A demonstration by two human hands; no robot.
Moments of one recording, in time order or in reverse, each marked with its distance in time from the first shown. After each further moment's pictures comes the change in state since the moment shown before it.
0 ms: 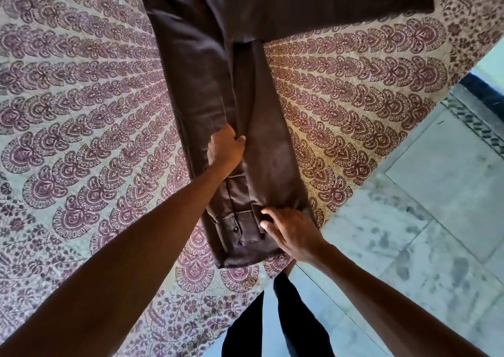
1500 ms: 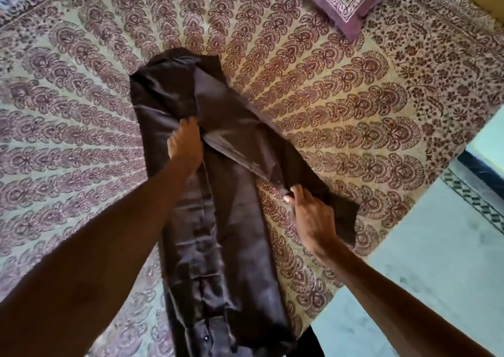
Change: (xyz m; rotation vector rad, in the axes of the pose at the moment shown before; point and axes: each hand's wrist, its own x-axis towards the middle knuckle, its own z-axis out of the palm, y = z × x) left_hand 0.181 0.115 -0.074 0.472 0.235 0.219; right_hand 0.165 0.121 -0.149 -0.320 0.347 0.264
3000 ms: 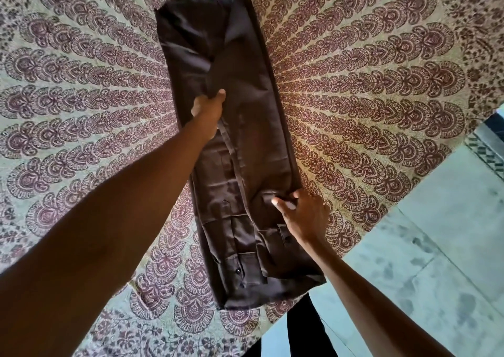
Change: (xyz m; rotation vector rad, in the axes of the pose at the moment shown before) left_hand -0.039 -0.051 0.027 -0.998 -0.216 -0.607; right_hand -0.106 -0.101 0.033 0.331 -0.312 0.488
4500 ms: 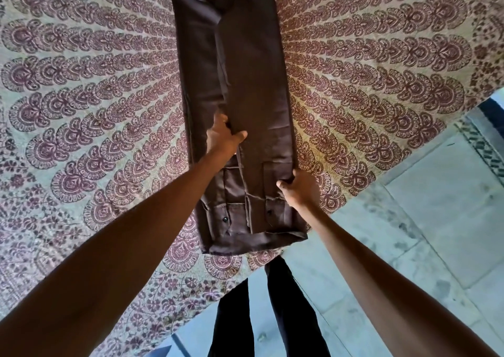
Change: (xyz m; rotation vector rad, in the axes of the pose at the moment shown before) left_hand -0.119 -0.135 0.012 0.262 -0.002 0.185; right_hand -0.017 0.041 0.009 0.004 -0.209 0.034
